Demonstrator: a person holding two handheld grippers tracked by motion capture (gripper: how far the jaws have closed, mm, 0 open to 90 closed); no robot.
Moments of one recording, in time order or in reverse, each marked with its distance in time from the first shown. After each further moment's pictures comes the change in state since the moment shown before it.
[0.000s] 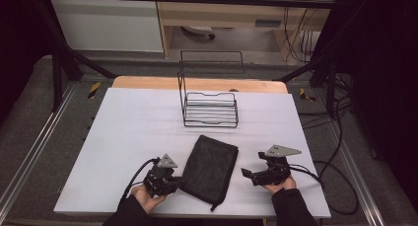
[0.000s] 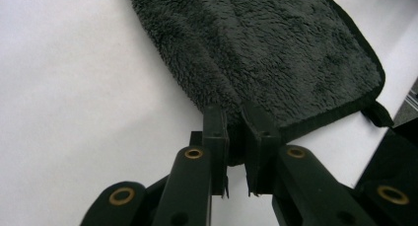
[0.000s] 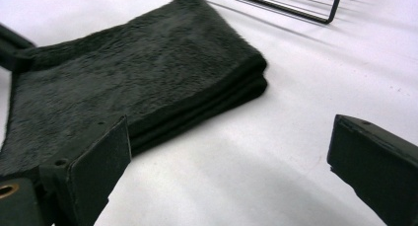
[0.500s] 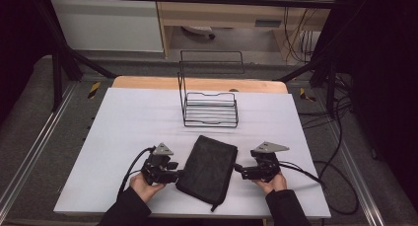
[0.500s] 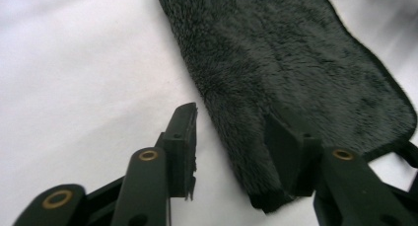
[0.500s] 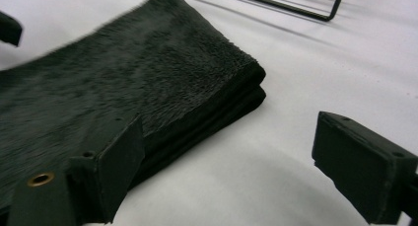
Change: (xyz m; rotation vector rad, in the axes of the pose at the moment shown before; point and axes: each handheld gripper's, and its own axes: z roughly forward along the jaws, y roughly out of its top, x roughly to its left) left arm 0.032 0.019 0.009 -0.020 0.003 -0.032; right arm 0.015 0.014 0.028 0.049 -0.105 0.035
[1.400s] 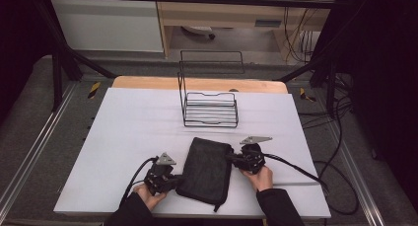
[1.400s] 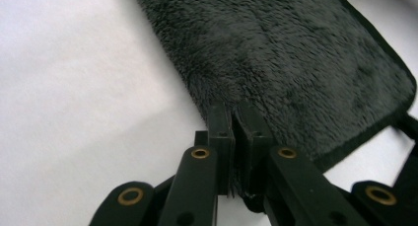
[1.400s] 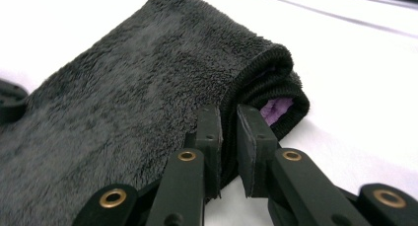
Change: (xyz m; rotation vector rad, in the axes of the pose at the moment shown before) left arm -0.021 -0.023 0.001 -0.008 -0.001 -0.030; right arm 0.004 0.018 0.040 0.074 0.146 0.072
